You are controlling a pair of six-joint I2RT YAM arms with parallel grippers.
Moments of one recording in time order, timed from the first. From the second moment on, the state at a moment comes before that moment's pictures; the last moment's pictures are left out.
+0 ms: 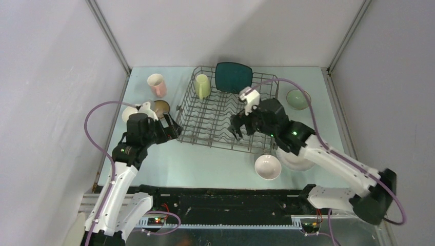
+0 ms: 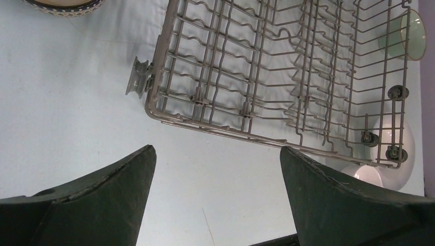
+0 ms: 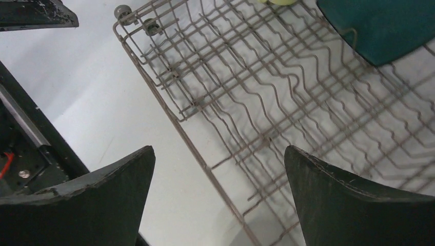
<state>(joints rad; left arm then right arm) -0.15 0.77 0.75 -0.56 0.14 -0.46 0.80 1.24 1.09 -0.32 -0.03 0.05</state>
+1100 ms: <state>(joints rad) -0.16 0.73 0.73 -0.52 0.27 -0.43 1.18 1.01 0.69 -0.79 0.26 0.87</state>
